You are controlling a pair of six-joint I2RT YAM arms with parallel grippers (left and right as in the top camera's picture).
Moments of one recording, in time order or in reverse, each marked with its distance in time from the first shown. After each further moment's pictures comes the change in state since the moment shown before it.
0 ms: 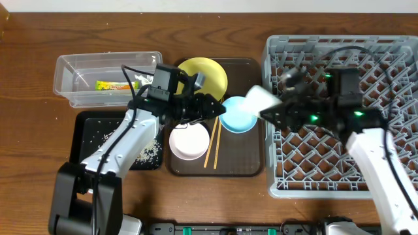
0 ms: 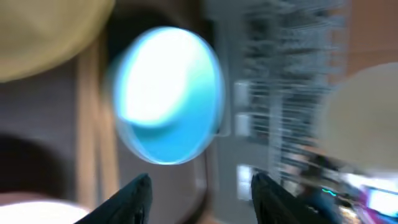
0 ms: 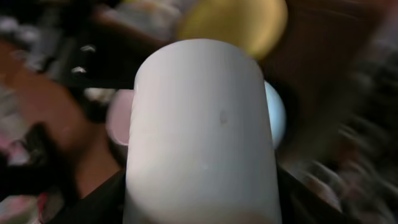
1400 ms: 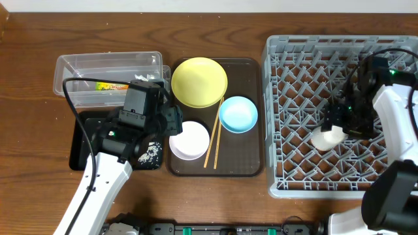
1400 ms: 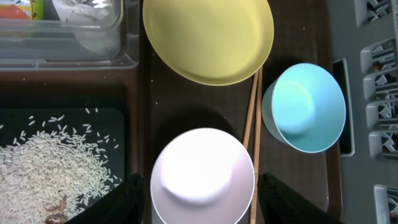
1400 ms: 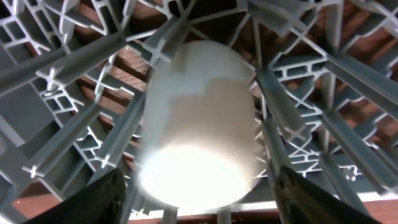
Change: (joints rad) left arm 0.000 -0.418 0.001 -0.378 -0.640 0.139; right arm -0.246 0.362 0.294 -0.587 0.673 0.276
